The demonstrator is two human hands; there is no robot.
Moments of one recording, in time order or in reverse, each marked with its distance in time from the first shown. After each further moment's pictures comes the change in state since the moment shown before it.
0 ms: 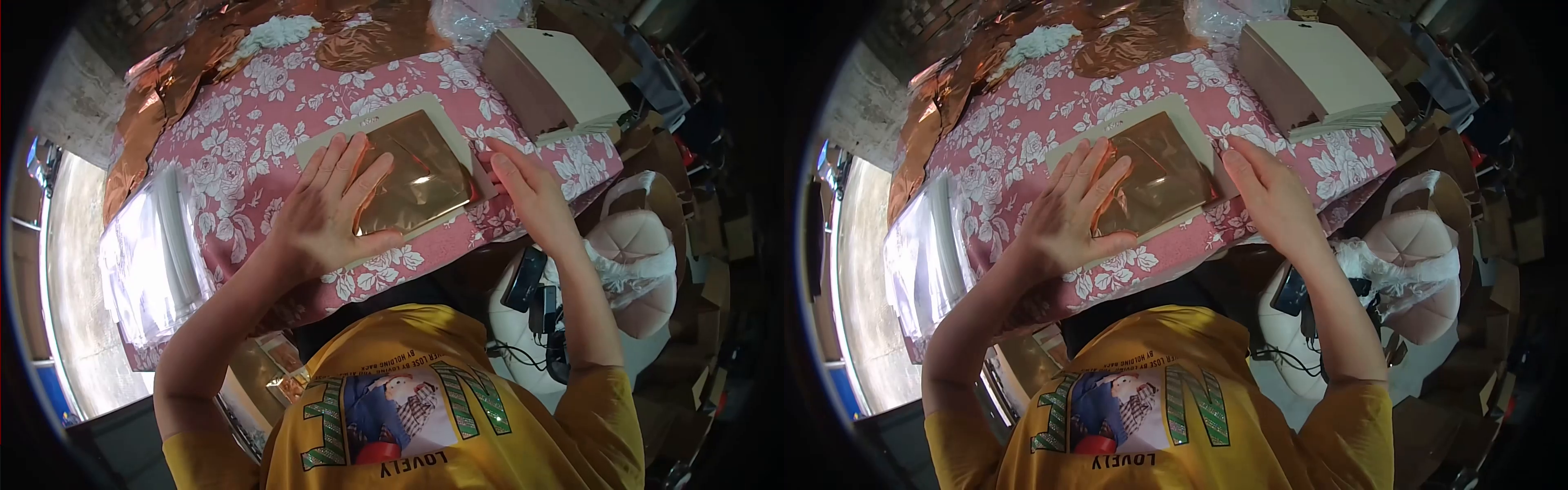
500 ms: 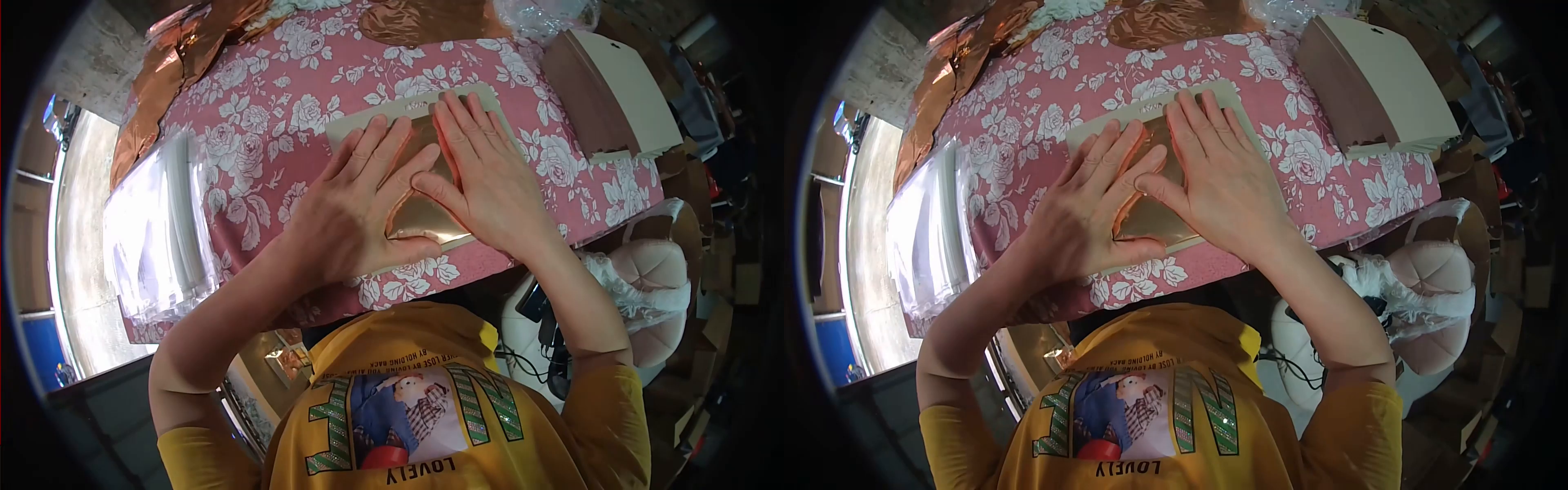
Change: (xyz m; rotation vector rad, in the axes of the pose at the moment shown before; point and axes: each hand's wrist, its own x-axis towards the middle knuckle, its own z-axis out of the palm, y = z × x) left_hand -0.001 -0.001 0.004 0.007 0.161 0.036; right_hand 0.039 -0.028 0.079 -0.670 -0.021 -0.709
